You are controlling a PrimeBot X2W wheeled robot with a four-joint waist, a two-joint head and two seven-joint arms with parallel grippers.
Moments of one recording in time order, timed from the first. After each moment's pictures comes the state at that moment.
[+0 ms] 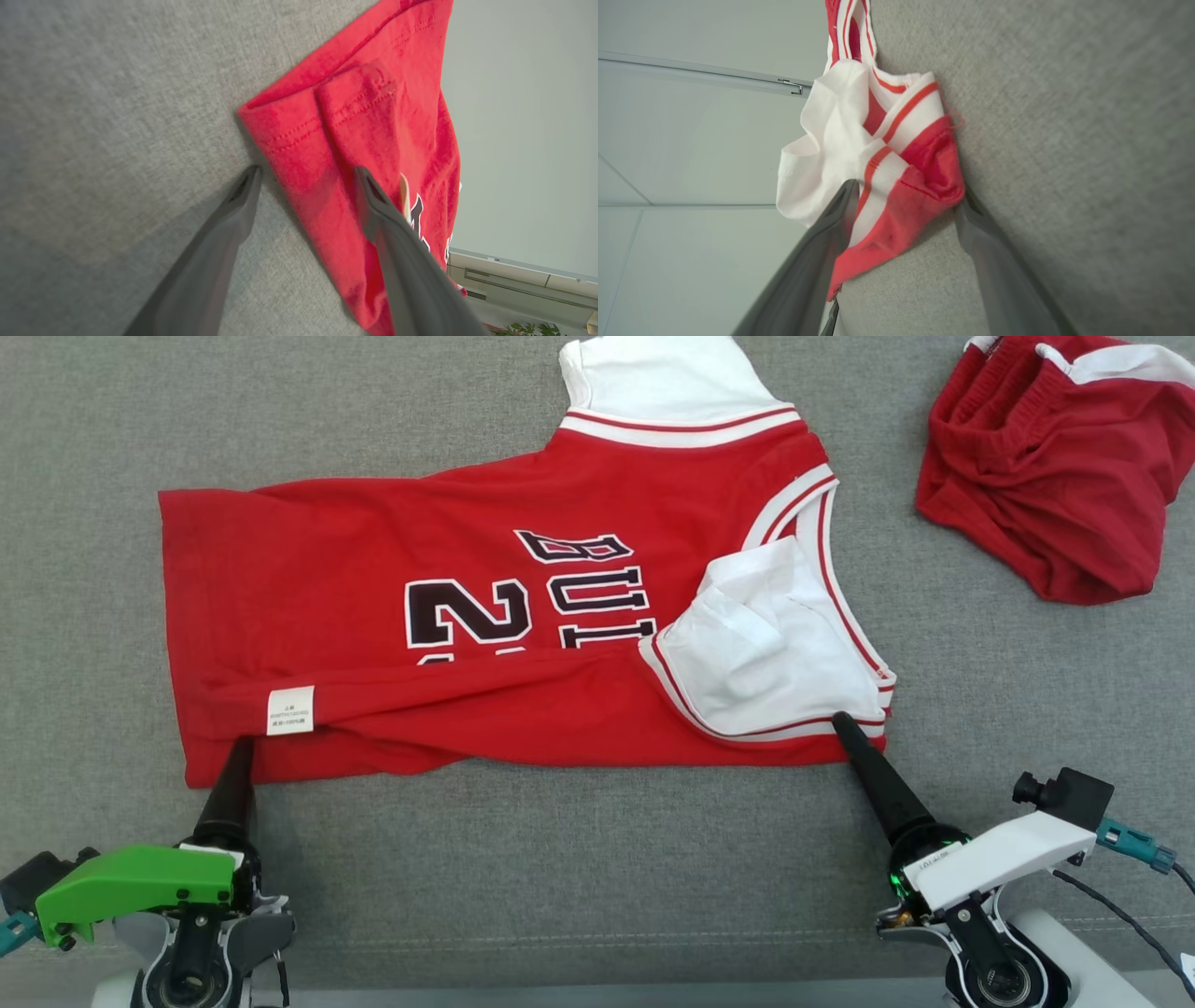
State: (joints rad) left arm -0.07 0.05 0.02 0.15 -1.43 0.12 0.06; right arm -0.07 -0.35 0.60 0.05 1.51 0.07 -0.24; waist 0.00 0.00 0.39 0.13
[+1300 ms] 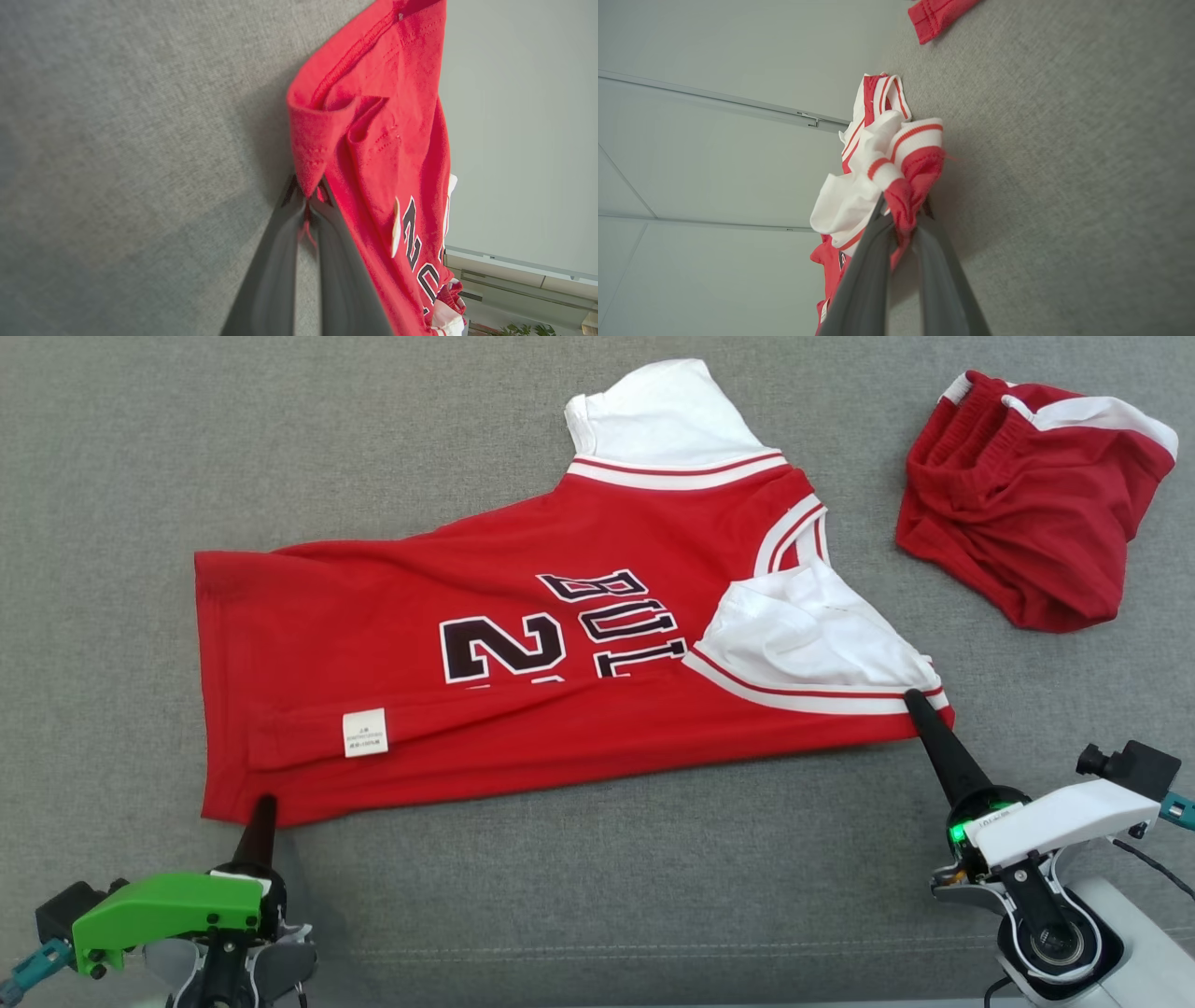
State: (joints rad) left arm -0.07 0.04 0.00 0.21 -1.41 0.10 0.03; right arm -0.11 -0.40 0.52 0.13 1.56 0.11 -0.23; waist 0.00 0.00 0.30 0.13
